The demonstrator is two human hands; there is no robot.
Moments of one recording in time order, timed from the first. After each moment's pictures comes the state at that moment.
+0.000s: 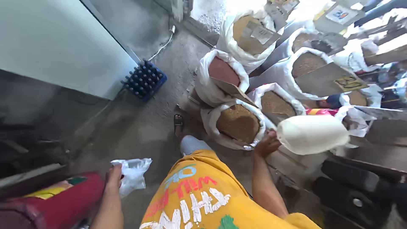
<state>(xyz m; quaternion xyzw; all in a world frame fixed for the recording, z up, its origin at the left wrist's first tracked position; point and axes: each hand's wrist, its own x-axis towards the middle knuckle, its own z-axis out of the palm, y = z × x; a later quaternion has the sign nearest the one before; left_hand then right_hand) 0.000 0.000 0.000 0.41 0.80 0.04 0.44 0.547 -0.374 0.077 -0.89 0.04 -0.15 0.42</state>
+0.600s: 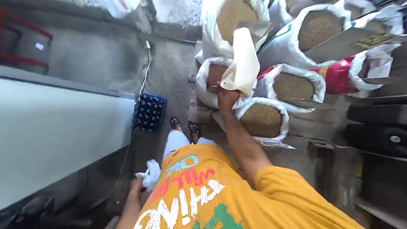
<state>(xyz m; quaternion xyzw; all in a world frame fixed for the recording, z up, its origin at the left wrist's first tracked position) 0.145 0.311 0.016 0.53 0.72 -0.22 0.38 0.671 0.047 0.058 -0.94 -0.03 -0.18 0.28</state>
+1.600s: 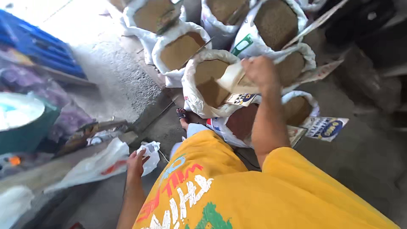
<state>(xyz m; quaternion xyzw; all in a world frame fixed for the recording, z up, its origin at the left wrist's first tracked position) 1.109 0.702 0.021 0.74 0.33 -0.27 0.52 1.142 0.119 0.244 -0.88 0.40 0.10 0.23</state>
